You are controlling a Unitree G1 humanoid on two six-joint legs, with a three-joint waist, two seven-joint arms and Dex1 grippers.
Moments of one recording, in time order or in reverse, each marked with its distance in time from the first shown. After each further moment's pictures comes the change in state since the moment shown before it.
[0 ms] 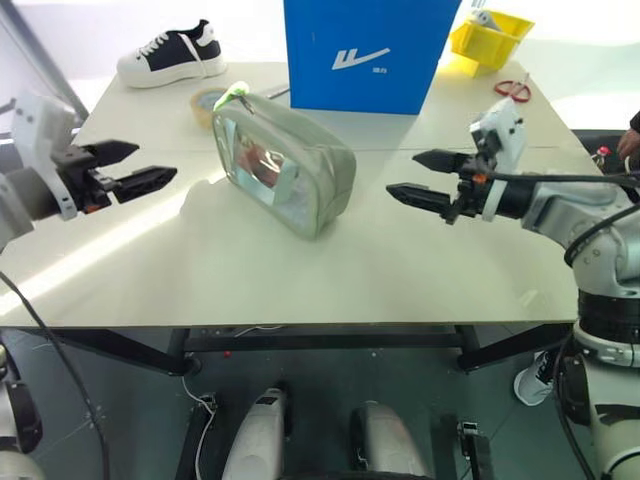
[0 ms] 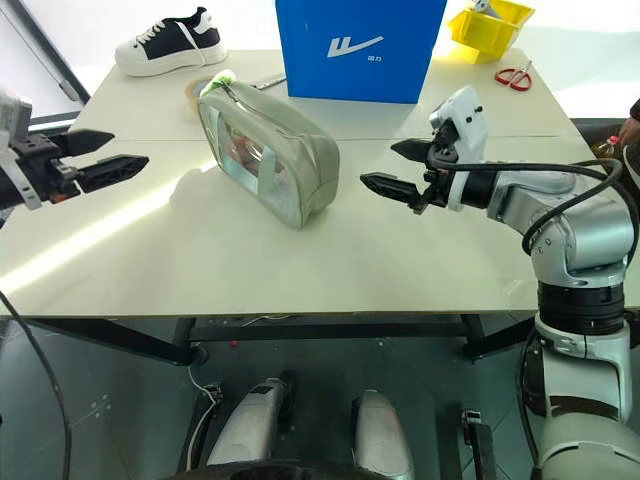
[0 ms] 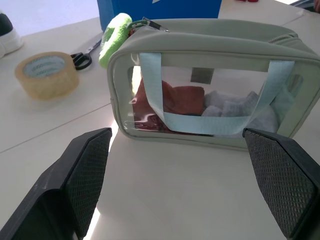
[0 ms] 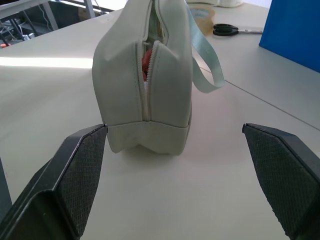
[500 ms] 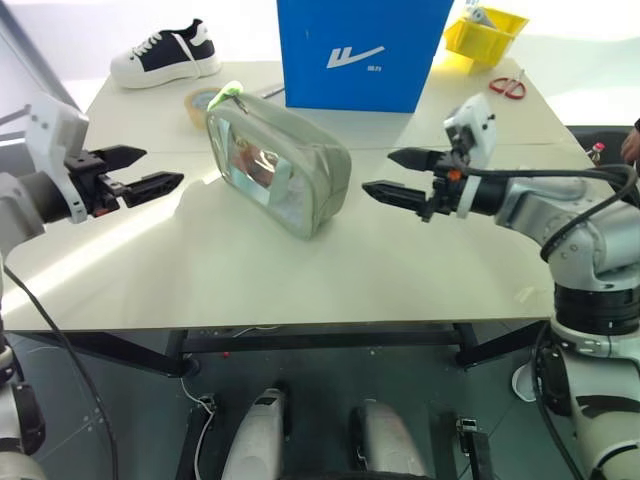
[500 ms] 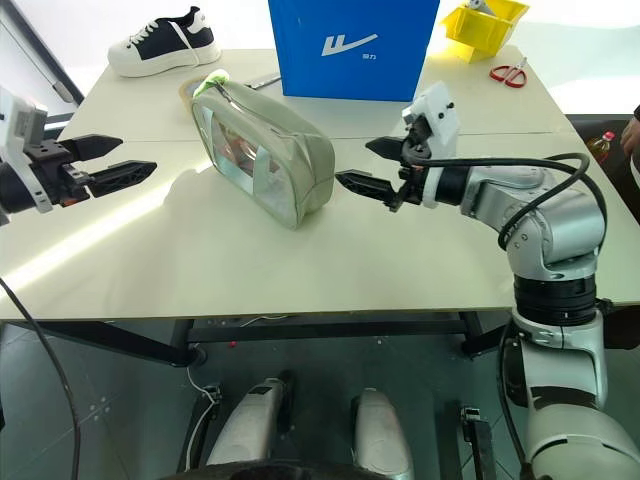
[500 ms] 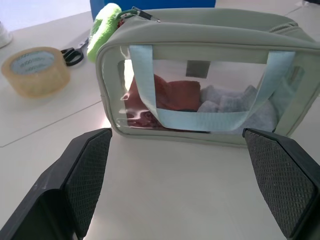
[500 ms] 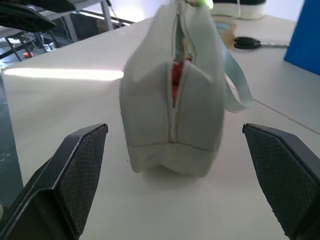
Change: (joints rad) left arm 0.009 -0.014 -0.026 -0.046 -0.021 -0.005 0.004; right arm -0.073 0.129 0.084 -0.055 0.026 0.007 -0.050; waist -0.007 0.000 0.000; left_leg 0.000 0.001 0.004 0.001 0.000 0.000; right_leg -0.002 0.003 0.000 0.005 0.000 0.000
